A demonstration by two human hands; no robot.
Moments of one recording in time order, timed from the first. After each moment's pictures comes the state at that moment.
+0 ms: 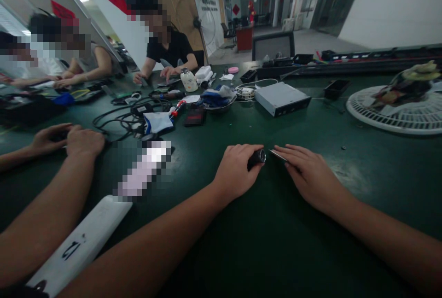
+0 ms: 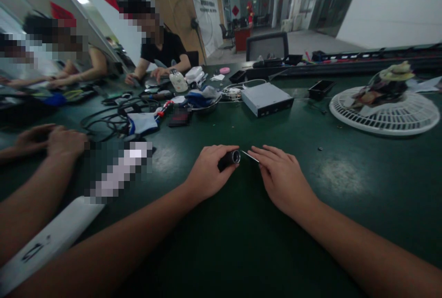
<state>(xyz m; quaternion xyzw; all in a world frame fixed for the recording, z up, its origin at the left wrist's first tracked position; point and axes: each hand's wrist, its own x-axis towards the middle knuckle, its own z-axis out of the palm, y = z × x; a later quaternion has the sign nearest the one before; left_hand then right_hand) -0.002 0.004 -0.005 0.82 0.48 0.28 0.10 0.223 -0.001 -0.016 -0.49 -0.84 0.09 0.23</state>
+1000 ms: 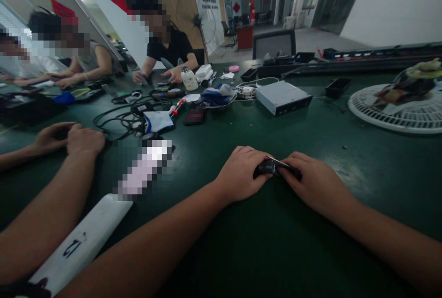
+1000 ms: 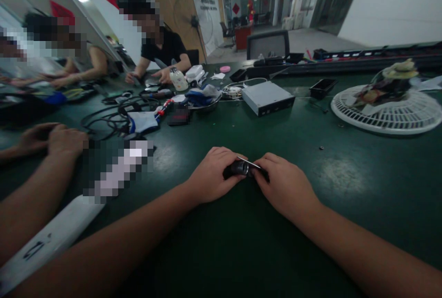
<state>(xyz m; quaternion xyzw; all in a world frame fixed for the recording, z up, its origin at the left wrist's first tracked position) -0.001 0.002 0.004 0.88 0.39 0.23 0.13 0.213 -0.013 0.001 -0.53 -0.81 0.15 0.18</state>
